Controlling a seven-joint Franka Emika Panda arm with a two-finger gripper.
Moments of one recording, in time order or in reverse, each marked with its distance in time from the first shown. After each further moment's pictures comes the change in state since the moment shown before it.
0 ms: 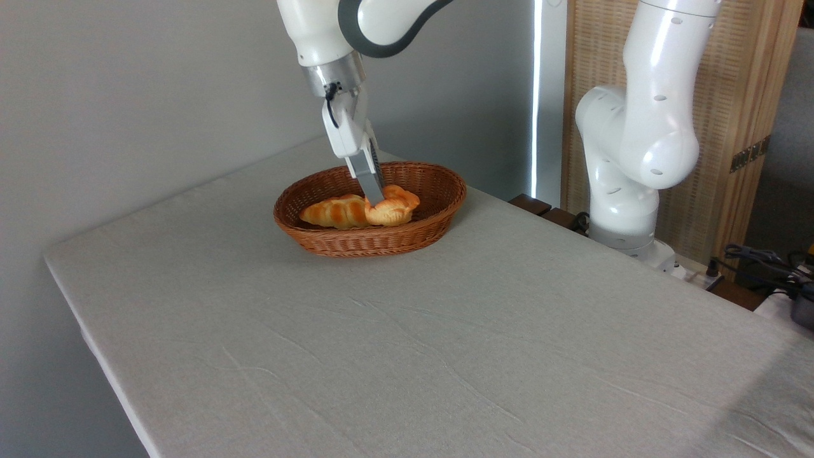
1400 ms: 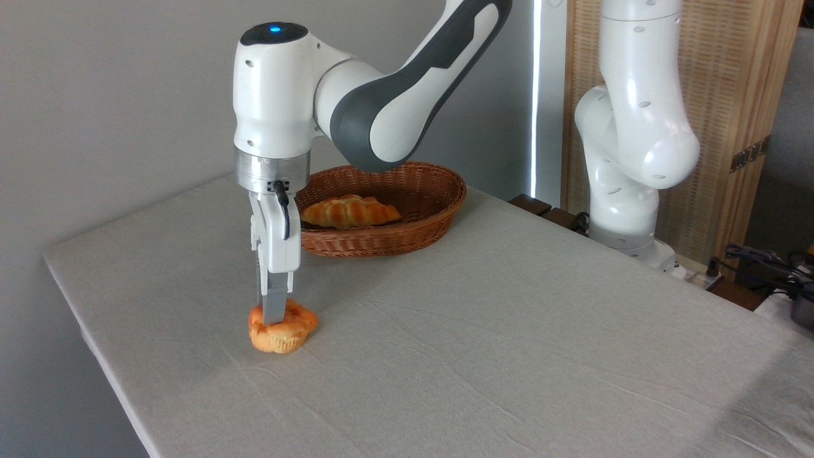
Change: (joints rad) arm 0.012 0.311 0.355 0.152 -0.072 0.545 0.067
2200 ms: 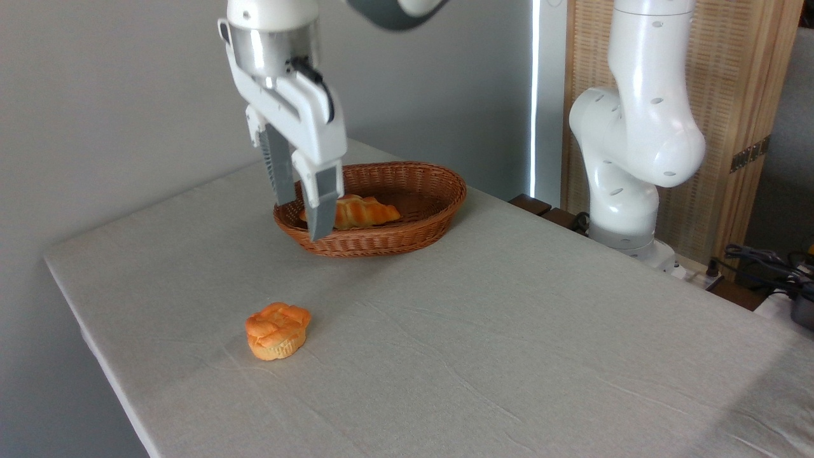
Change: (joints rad) arm 0.149 -0.109 -0.034 0.329 -0.023 -0.650 -0.229
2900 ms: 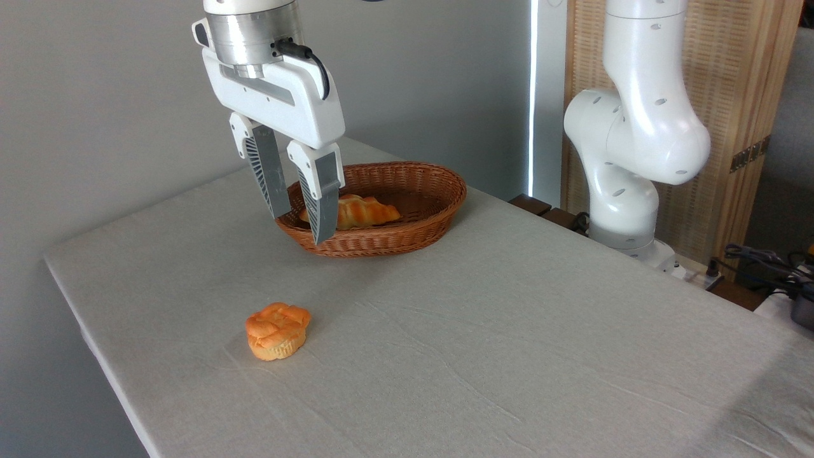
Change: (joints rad) arm 0.134 0.067 -0.158 0.093 0.110 -0.040 -0.162
